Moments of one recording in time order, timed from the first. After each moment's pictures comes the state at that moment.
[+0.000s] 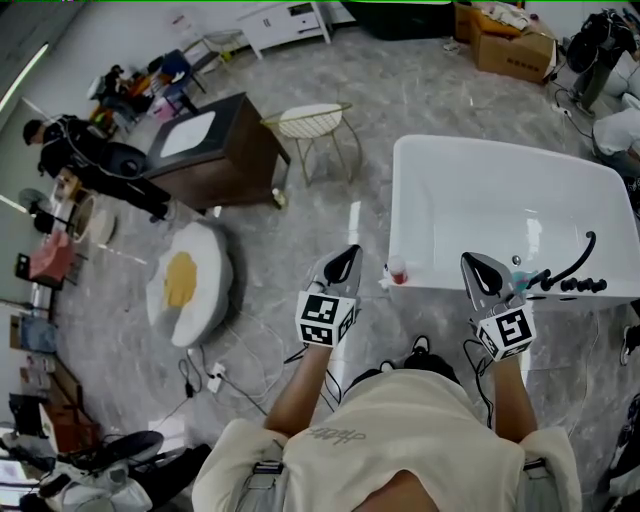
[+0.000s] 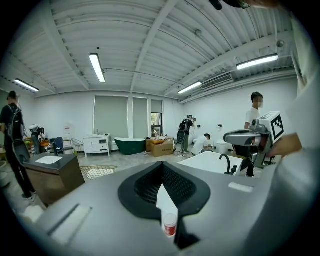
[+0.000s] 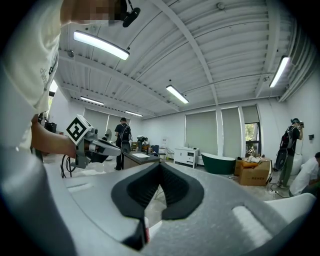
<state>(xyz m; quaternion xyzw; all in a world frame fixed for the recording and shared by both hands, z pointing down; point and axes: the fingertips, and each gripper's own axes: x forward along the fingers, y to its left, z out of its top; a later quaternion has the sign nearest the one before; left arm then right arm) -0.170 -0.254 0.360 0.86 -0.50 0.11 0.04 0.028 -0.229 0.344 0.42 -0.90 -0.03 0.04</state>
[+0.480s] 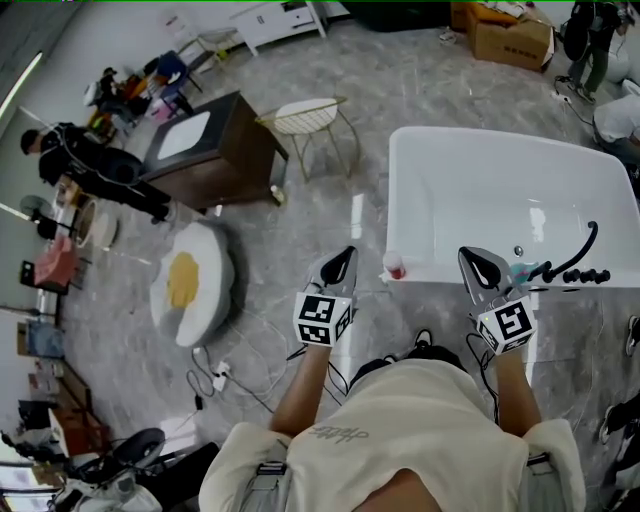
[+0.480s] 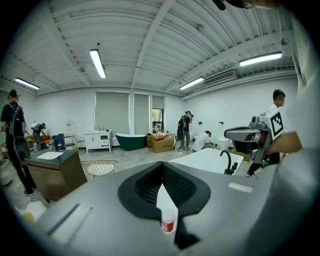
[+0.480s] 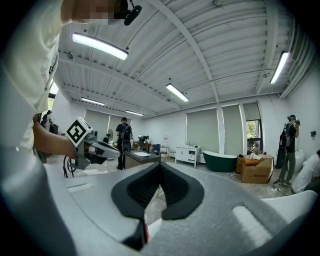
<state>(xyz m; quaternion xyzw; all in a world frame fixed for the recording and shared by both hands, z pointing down) -0.167 -0.258 0.383 0.85 -0.51 0.13 0.06 0.038 -0.238 0.356 0.41 -0.91 -0.02 0.04</state>
